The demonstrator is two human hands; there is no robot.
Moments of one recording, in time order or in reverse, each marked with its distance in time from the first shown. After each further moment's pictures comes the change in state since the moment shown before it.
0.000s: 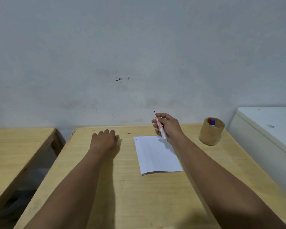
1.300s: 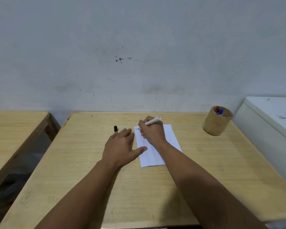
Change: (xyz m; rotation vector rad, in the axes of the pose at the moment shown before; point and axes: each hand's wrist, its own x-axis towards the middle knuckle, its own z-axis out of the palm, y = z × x) left_hand -0.058 0.049 0.041 -0.340 0.174 0.231; right_hand 0.007 0.097 0.033 -0.558 0.107 -0.207
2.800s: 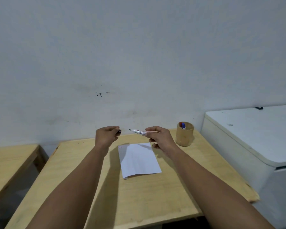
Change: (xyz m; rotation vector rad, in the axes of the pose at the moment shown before) left_hand 0.072 0.059 -0.086 -1.169 0.107 -0.558; right_hand -0.049 -0.065 -0.144 0.265 -0.056 0.083
